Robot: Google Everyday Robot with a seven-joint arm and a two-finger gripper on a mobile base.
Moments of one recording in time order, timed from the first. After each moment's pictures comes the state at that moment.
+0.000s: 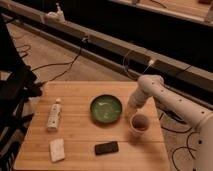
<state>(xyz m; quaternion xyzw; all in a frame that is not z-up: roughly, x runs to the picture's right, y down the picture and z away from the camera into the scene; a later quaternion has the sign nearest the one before) 0.147 0.144 0.878 -0.36 -0.15 0.08 0.92</state>
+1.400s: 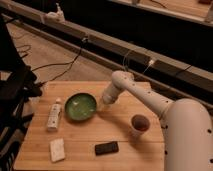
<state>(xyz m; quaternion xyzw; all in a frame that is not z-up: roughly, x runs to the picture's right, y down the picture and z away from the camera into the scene) -0.028 0.124 0.896 -0.37 -0.30 -0.01 0.88</state>
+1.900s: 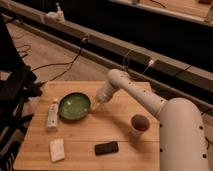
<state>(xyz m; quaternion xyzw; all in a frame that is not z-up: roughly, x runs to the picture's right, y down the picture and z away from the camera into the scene) -0.072 0.109 0.883 -0.37 -0.36 -0.01 0.86</state>
